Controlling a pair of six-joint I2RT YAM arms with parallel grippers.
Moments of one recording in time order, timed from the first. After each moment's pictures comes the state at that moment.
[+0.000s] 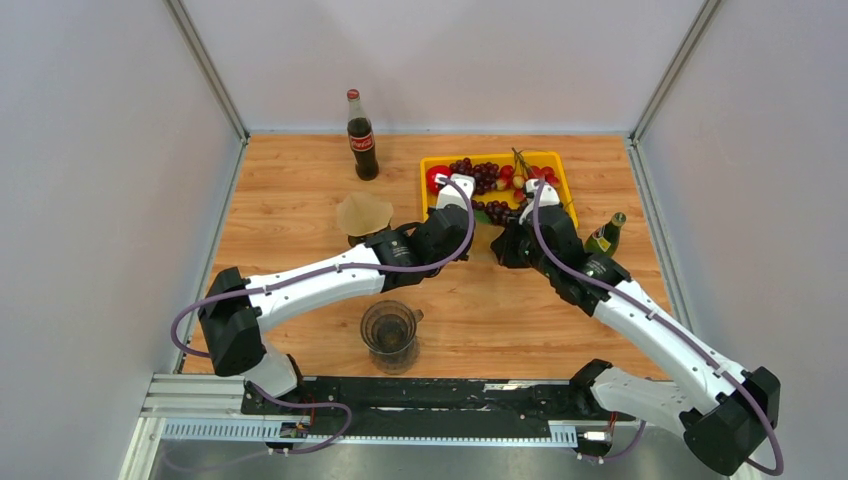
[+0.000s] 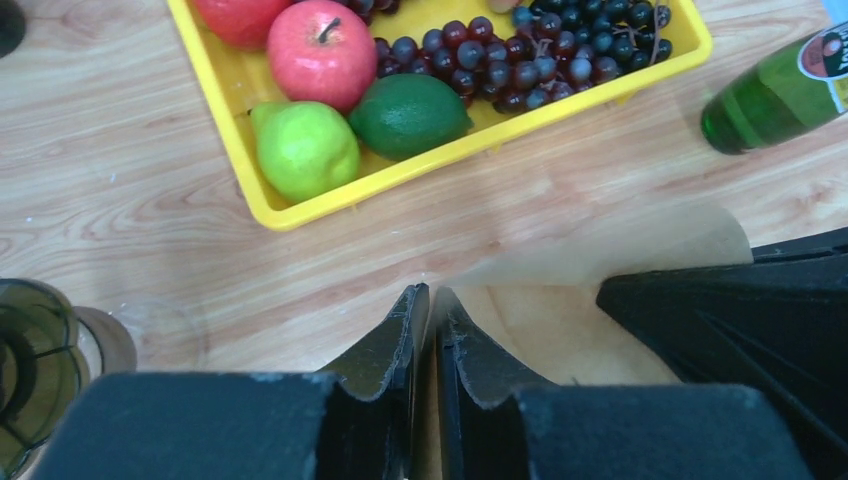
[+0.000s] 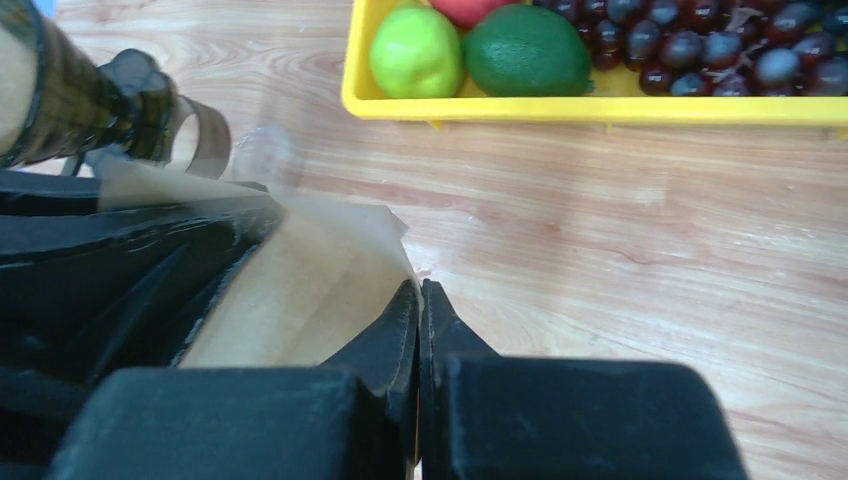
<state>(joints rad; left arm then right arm) -1.07 1.57 1.32 -0.34 -0.53 -0.48 0.64 1.01 0.89 -0.42 0.12 0.54</state>
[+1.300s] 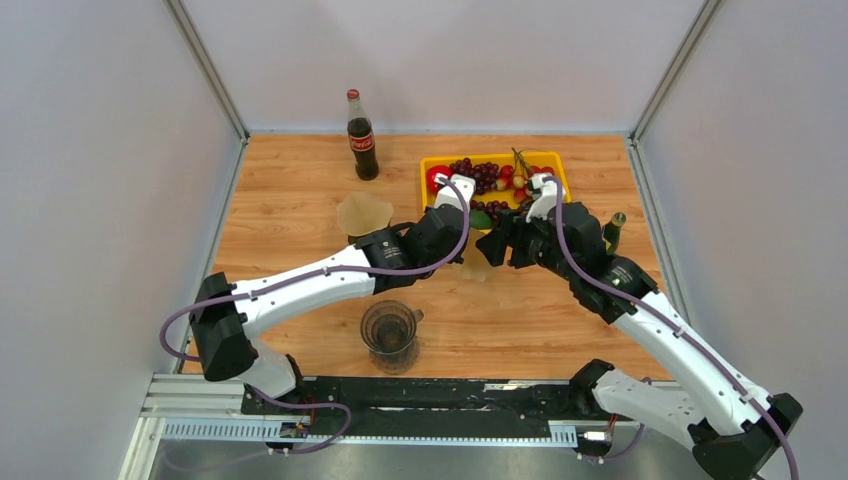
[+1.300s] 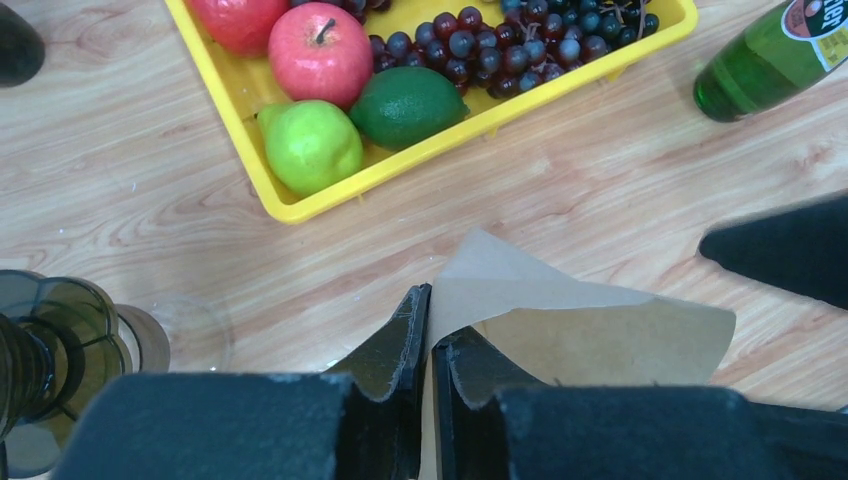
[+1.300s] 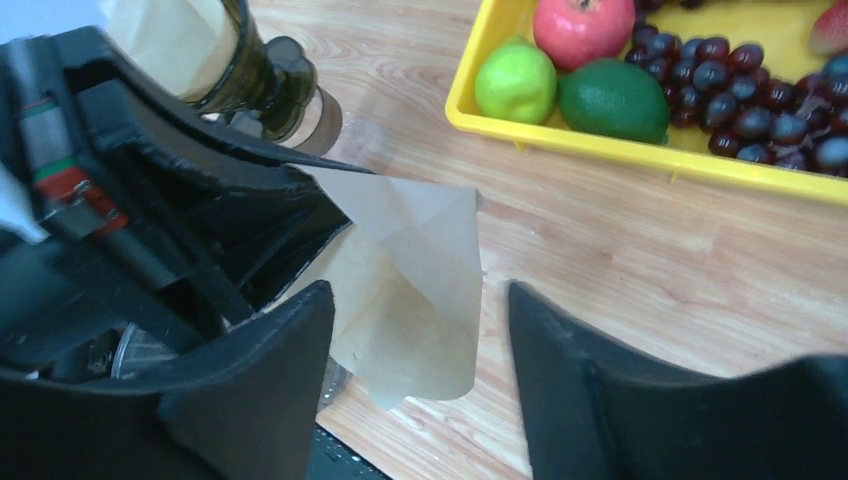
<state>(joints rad) -1.08 1.52 1.33 -0.40 -0.52 -0.42 0.65 0.94 0.99 -0.49 0.00 0.45</state>
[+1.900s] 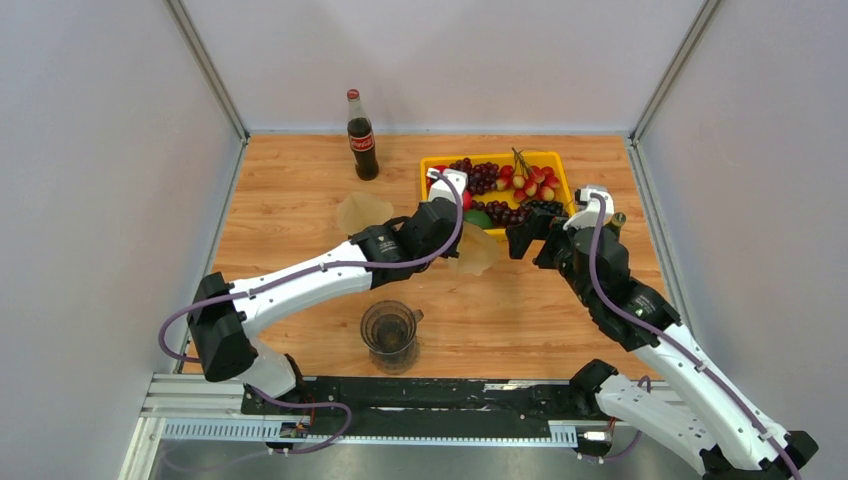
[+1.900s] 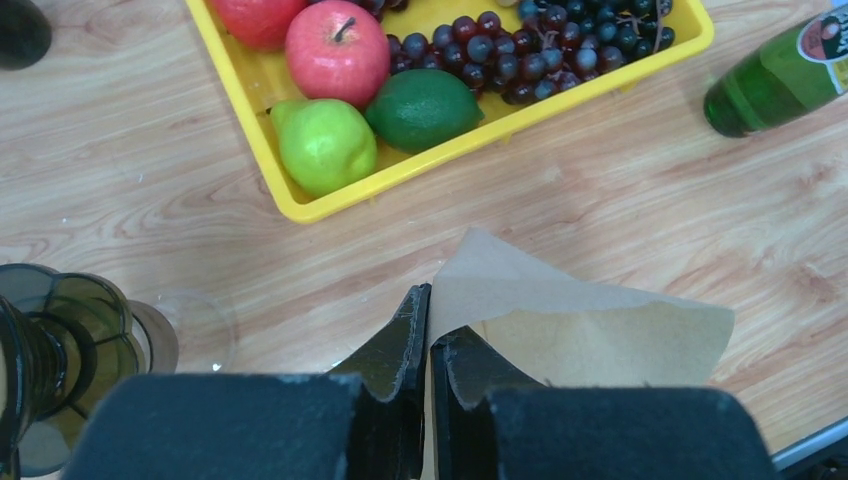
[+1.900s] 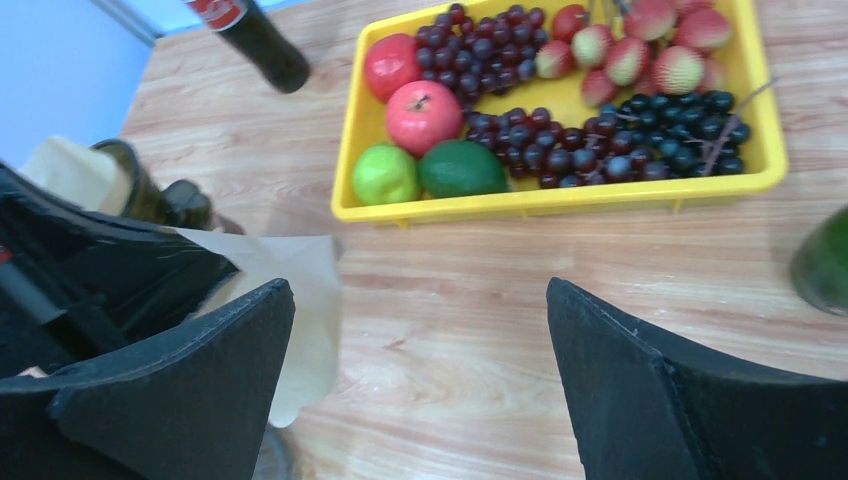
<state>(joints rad) -1.05 1.51 1.33 -0.40 -0.51 -0.44 0.64 0.73 0.88 -0.45 0.32 0.50</state>
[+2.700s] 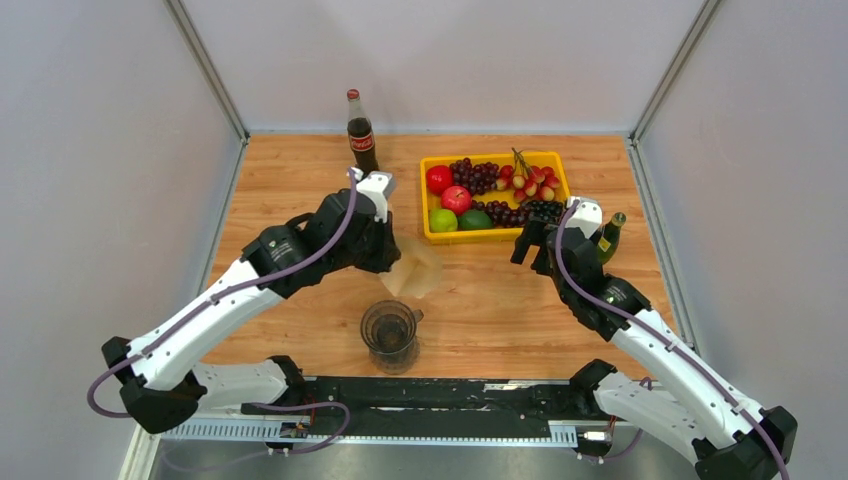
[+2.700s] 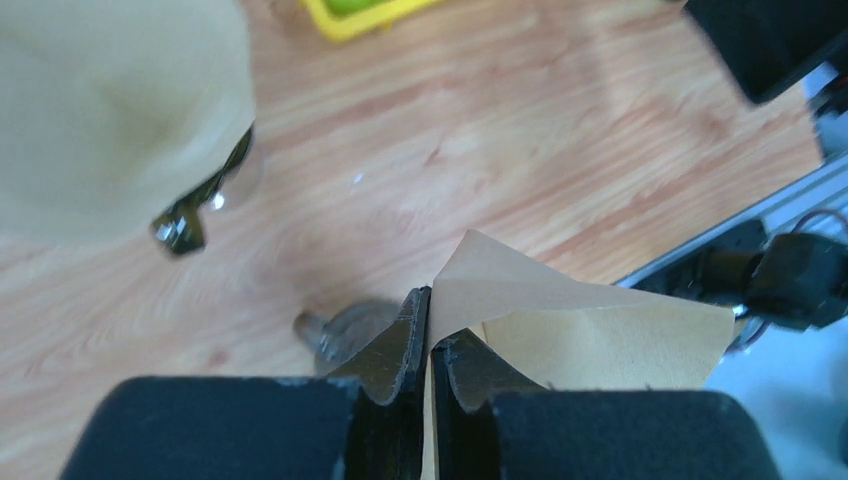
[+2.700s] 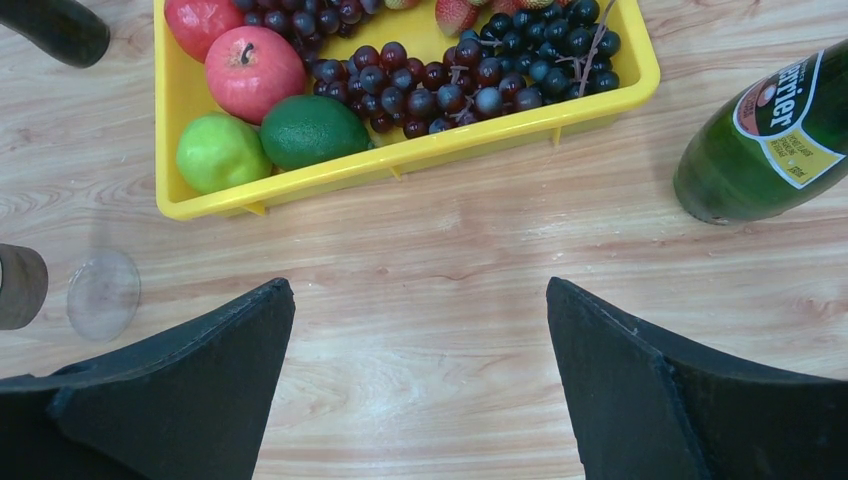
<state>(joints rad) -0.89 1.15 1.34 -0.83 -0.16 -0.53 0.61 0.83 0.75 -0.45 0.52 0.55</state>
